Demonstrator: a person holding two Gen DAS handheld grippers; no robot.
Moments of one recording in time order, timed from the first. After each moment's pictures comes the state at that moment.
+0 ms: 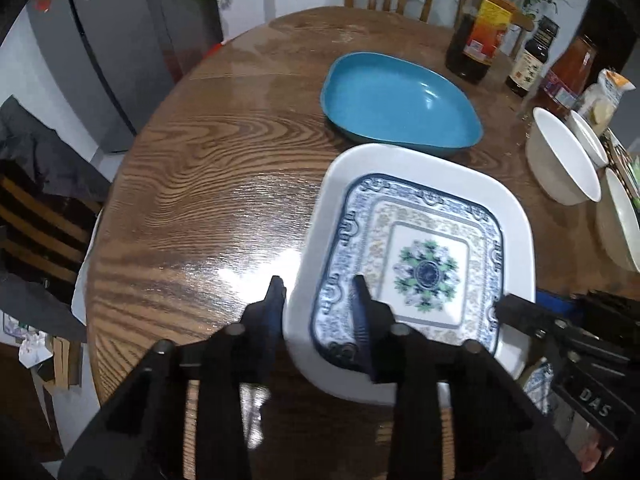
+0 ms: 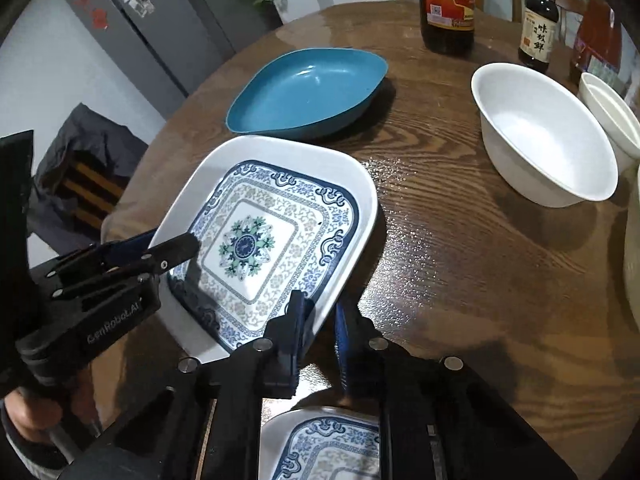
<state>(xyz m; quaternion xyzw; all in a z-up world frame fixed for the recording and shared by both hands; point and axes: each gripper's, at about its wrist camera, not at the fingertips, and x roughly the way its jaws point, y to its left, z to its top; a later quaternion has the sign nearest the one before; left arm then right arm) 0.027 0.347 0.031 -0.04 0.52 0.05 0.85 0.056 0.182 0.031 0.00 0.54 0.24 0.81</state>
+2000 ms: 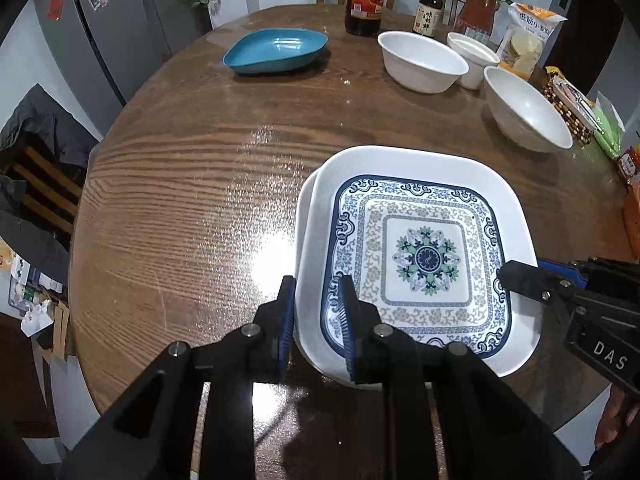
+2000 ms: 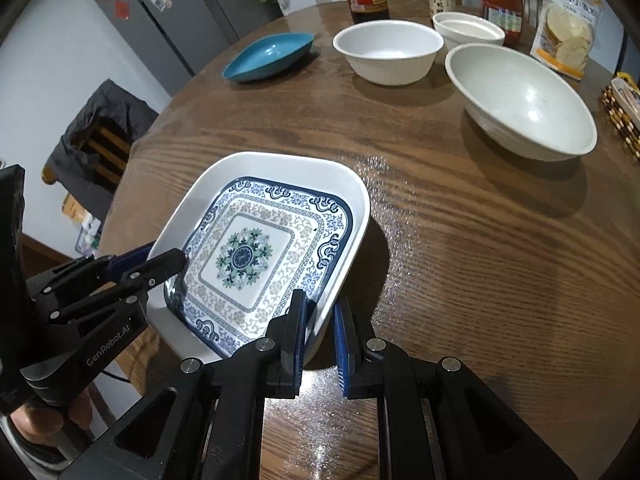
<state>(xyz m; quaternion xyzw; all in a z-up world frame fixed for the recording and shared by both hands) -0.096 0.197 0.045 -0.03 0.52 0.05 0.85 -0.047 0.033 0.044 -0.01 0.55 0.26 0.80</state>
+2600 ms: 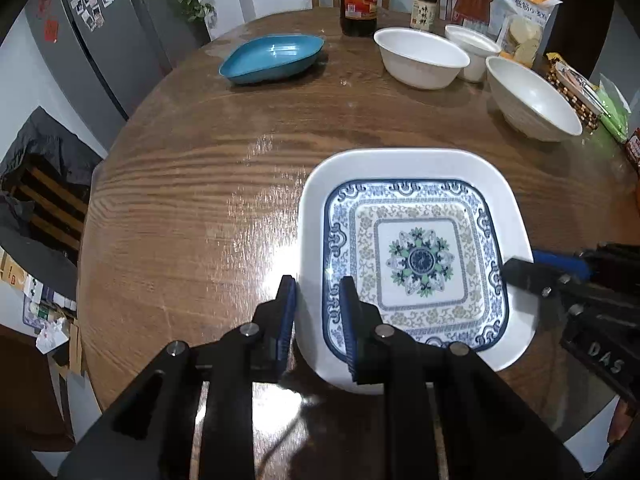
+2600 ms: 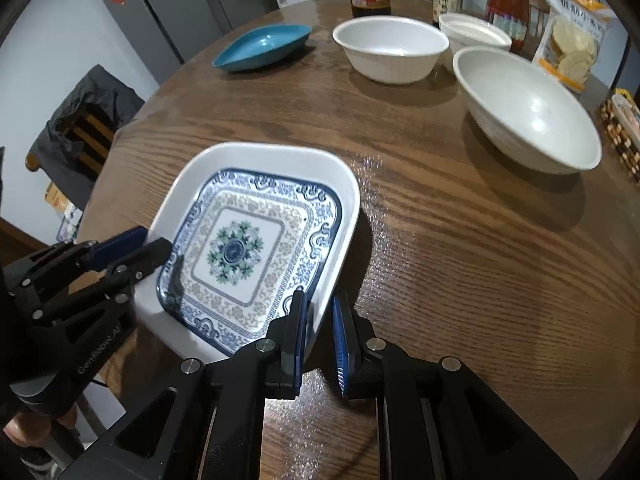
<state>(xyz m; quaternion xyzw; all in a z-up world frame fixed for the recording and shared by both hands) -0.087 0.193 0.039 0.01 0.51 0.06 0.86 -0.040 0.044 0.035 -0.05 0.54 0.24 0.80</state>
